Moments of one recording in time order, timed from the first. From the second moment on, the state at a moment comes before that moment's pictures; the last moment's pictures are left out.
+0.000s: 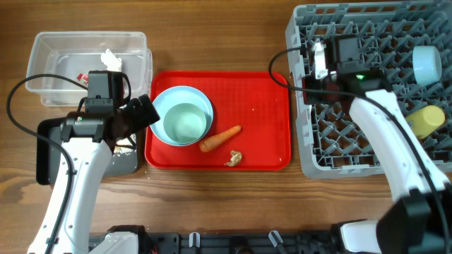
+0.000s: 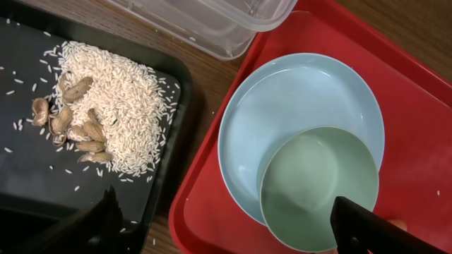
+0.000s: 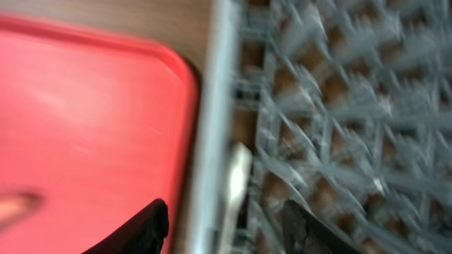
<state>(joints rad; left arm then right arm) -0.02 1.29 1.04 -0.88 -0.03 -0.49 0.16 1.55 1.26 -0.76 -0.01 -0.02</state>
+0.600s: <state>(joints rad) 0.19 1.29 1.04 -0.96 -0.03 -0.53 0.65 1.78 1.29 -0.50 -0.27 0.16</state>
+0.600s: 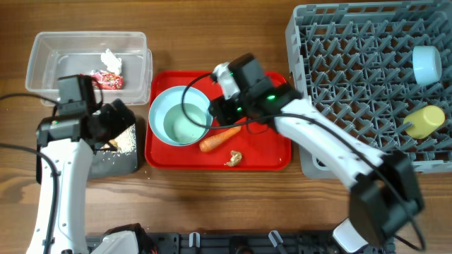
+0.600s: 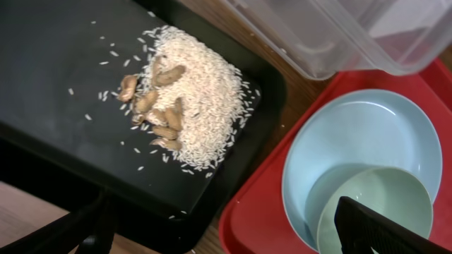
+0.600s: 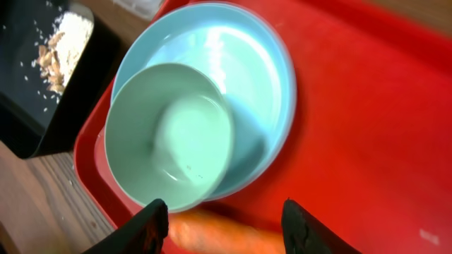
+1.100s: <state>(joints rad) 0.23 1.29 1.04 -0.97 -0.03 -0.53 0.73 2.00 1.29 -0.37 -0.12 0.37</state>
